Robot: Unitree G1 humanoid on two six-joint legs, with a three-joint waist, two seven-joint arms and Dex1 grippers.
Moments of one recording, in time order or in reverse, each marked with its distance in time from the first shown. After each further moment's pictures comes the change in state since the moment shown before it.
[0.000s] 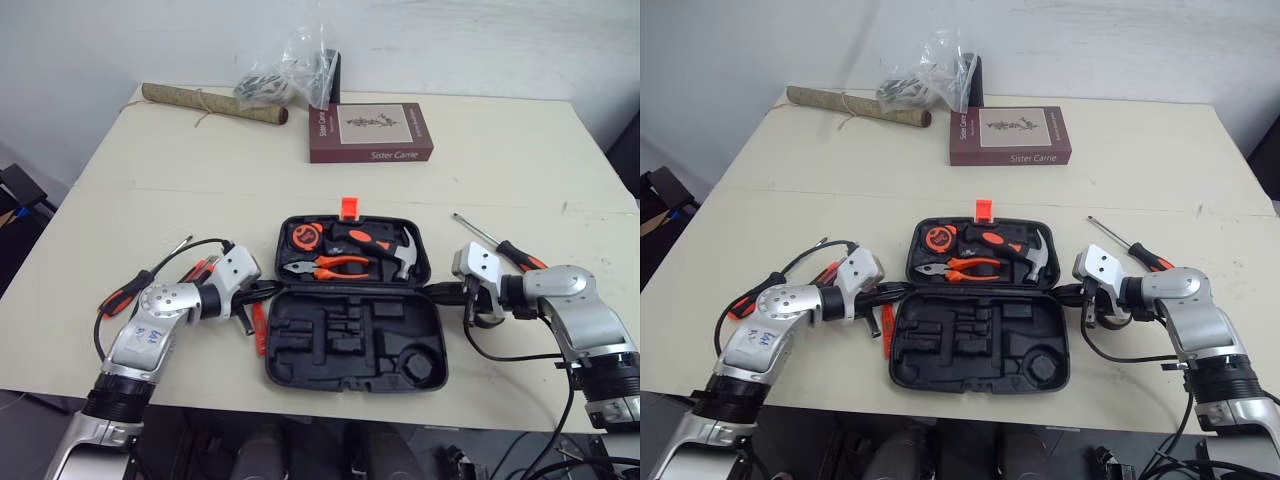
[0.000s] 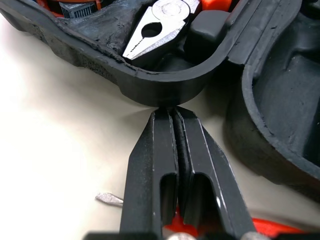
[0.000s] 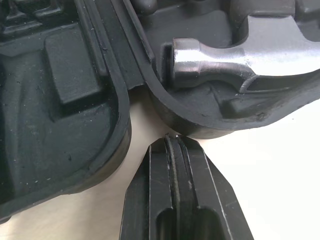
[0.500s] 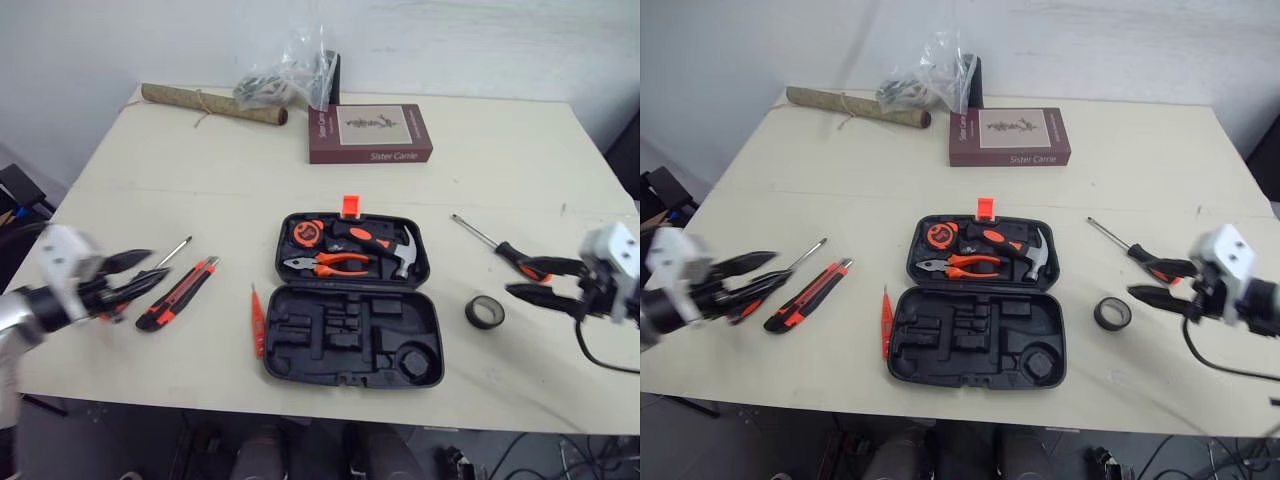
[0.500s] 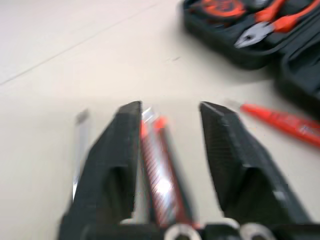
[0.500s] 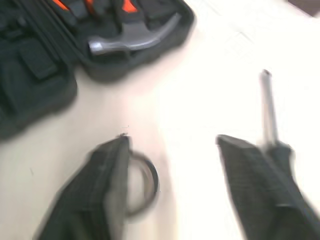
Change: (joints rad) left arm 0.413 0.327 0.770 -0.087 -0.249 0.023 -0.127; right arm 0.420 -0.207 -0.582 -0.169 0.205 0.065 0.005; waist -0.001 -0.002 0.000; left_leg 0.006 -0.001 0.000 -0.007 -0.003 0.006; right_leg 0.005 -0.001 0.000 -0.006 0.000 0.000
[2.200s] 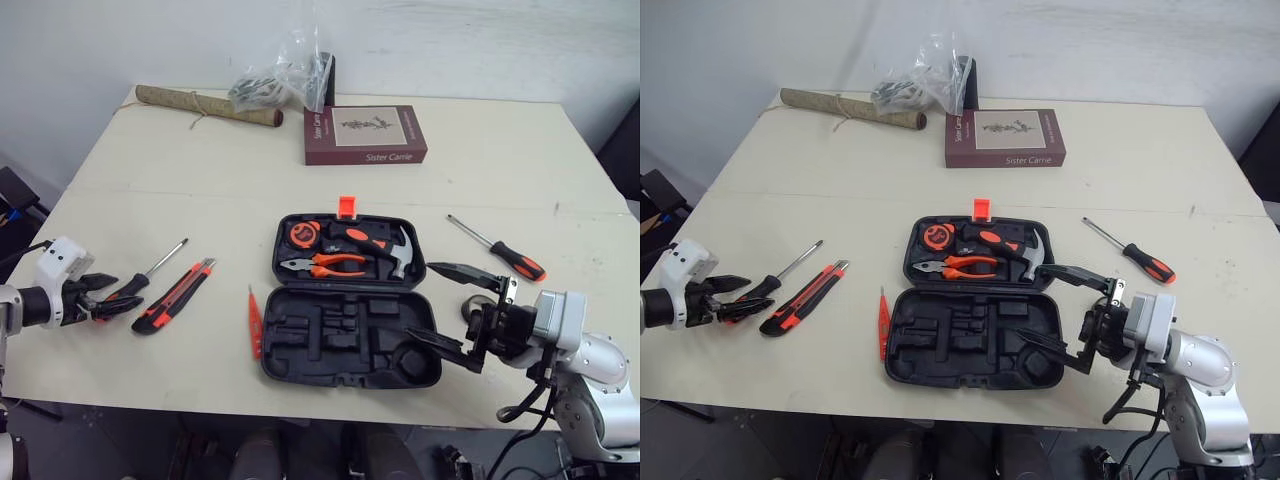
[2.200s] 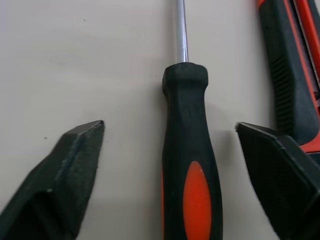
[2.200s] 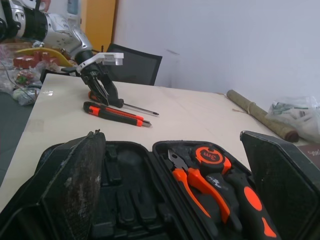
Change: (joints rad) left arm -0.444 0.154 -0.497 0.733 0.230 -0.086 -0.166; right arm 0.050 0.438 0.307 -0.398 0.217 -0.396 -0.069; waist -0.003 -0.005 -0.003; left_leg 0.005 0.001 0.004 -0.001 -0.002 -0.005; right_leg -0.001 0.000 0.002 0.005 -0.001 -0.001
